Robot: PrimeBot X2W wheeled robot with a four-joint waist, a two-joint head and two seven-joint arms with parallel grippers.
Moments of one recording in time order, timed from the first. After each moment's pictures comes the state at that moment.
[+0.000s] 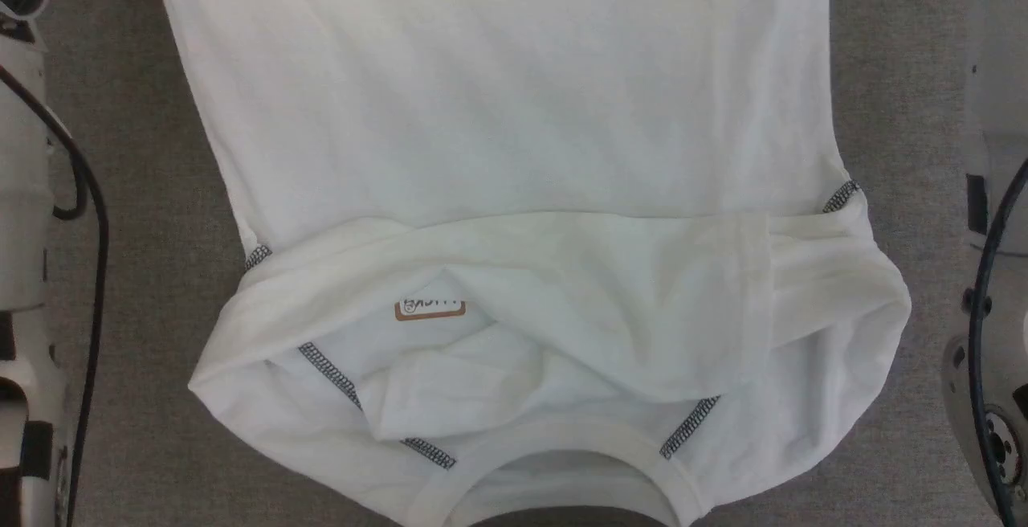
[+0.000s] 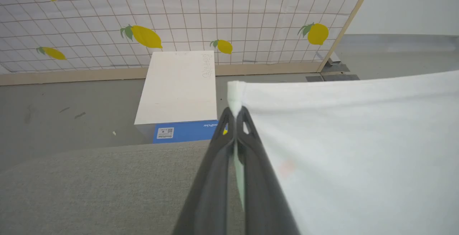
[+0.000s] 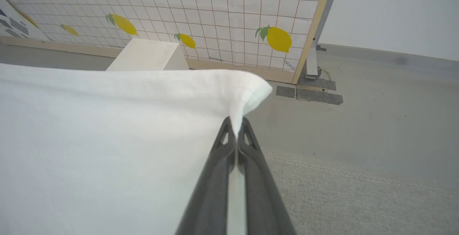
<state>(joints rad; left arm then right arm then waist) -1.21 0.42 -0.20 0.47 -0.52 -0.06 0.37 -1.27 -0.07 -0.03 0.49 0.14 0.13 0.56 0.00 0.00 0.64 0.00</state>
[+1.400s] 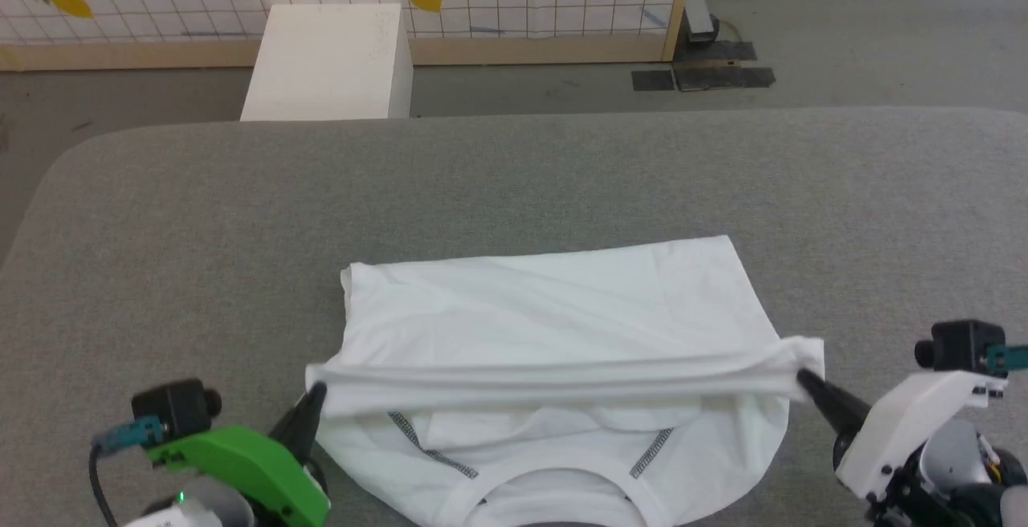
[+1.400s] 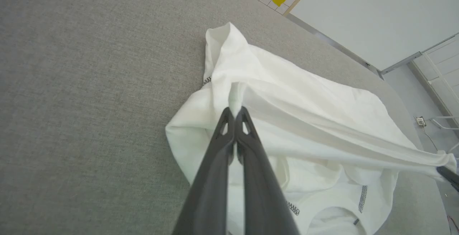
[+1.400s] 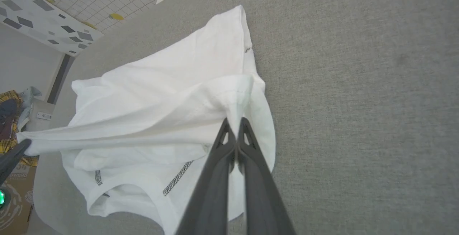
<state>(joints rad) 0.05 0.31 -0.17 -0.07 -0.84 0.09 0.25 -0.01 -0.07 -0.16 -0.03 0.55 0.13 0.68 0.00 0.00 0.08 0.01</state>
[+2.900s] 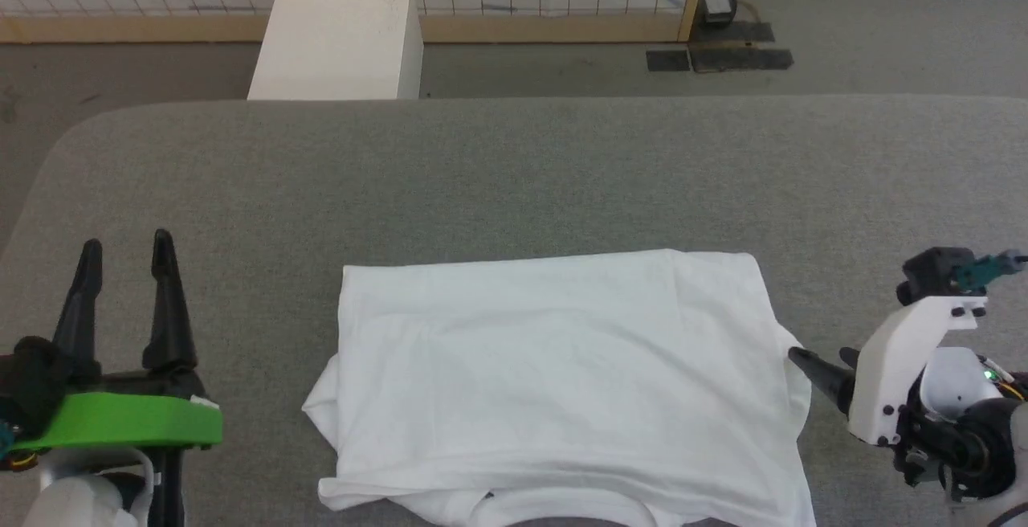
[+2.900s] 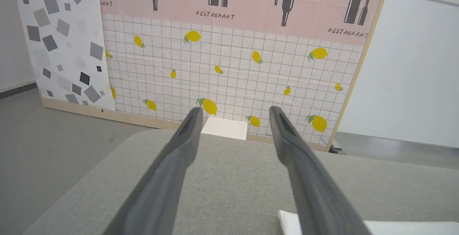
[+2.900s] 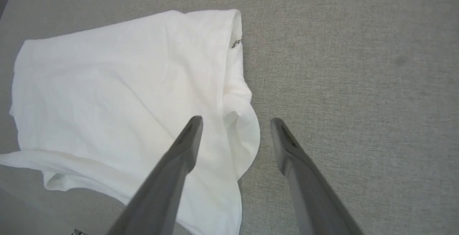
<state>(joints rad) -0.01 0.43 -0.05 -0.16 -0.56 0.13 -0.23 -0.16 -0.16 -0.12 -0.01 0.44 0.13 0.95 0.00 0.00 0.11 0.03</state>
